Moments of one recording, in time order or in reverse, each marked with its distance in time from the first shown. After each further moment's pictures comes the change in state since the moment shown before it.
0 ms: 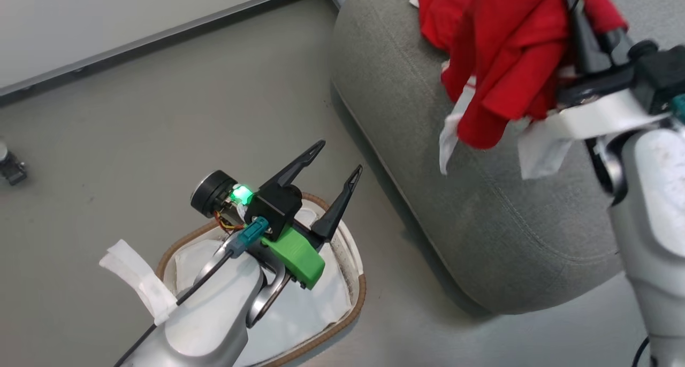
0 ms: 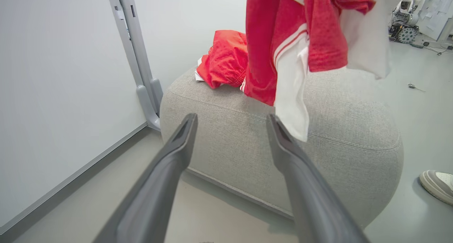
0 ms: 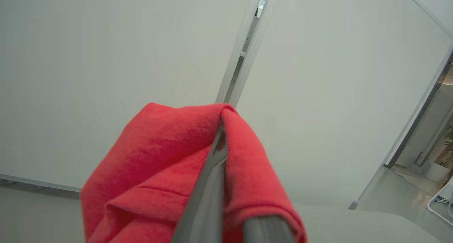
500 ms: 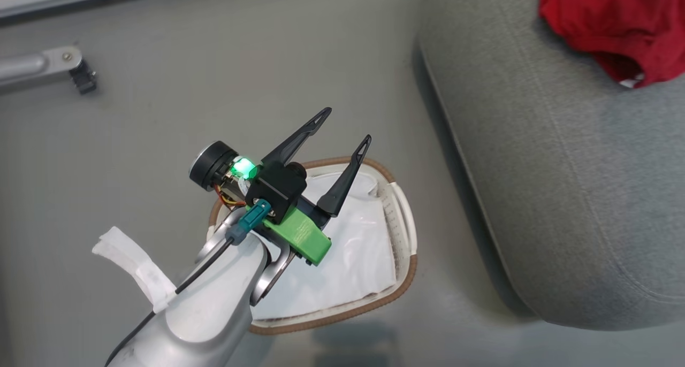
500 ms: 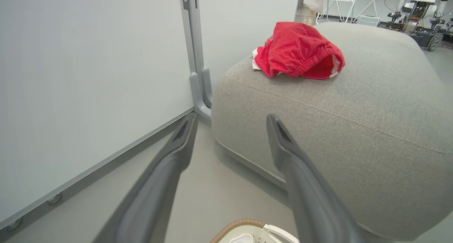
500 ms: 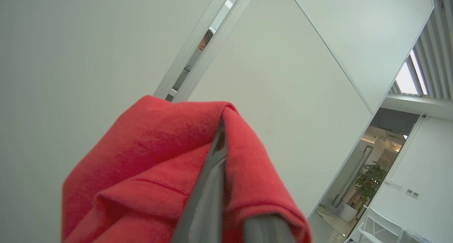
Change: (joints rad) left arm -0.047 -0.018 0.044 -0.056 0.056 0.000 0.000; right arm -0.548 -0.385 -0.135 0.311 -0.066 0.000 -0.001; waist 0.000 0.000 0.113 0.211
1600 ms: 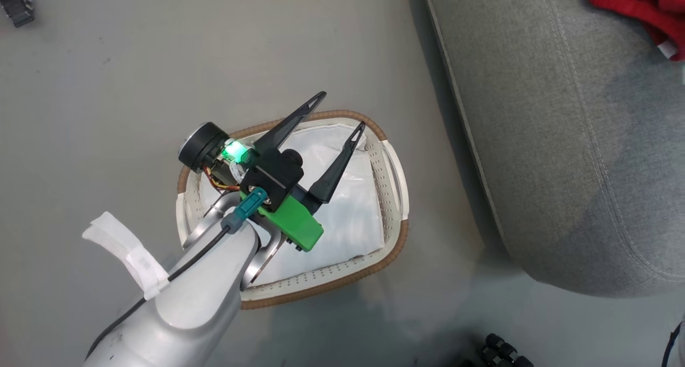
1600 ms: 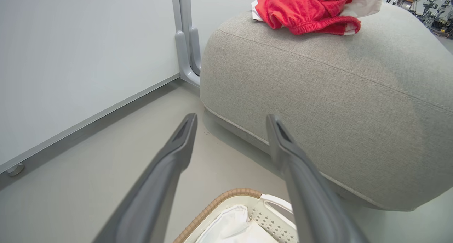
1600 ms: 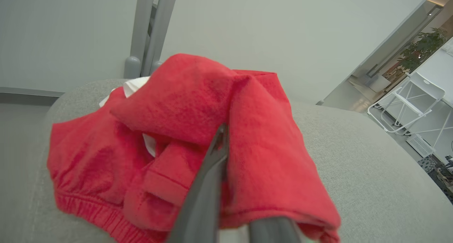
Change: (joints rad) left arm -0.056 0.033 -0.022 0.004 0.026 0.004 0.000; right arm 0.265 0.301 -0.325 0.221 -0.196 0.000 0.000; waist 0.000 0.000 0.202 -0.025
